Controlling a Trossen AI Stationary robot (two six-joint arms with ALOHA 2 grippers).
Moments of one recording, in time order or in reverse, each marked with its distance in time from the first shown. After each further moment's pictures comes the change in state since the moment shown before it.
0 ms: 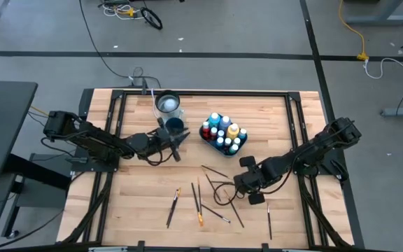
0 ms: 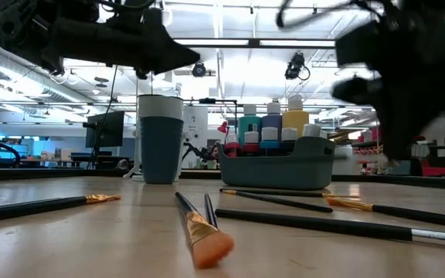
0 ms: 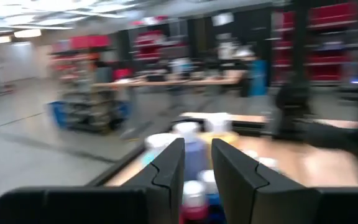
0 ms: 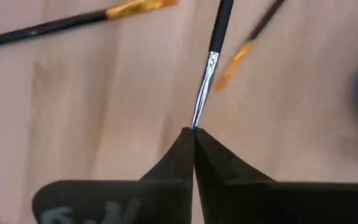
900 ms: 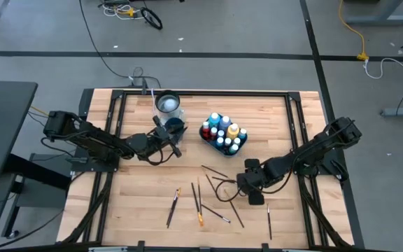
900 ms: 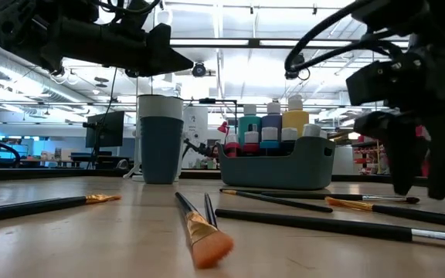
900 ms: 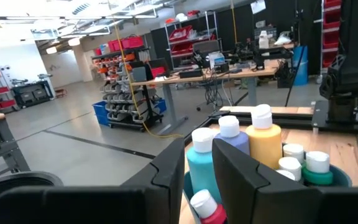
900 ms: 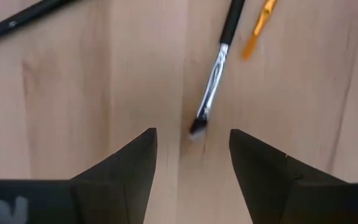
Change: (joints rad) left arm -0.001 0.000 0.000 0.003 -0.174 0.099; right arm -0.001 -0.006 -0.157 0.177 -0.076 0.188
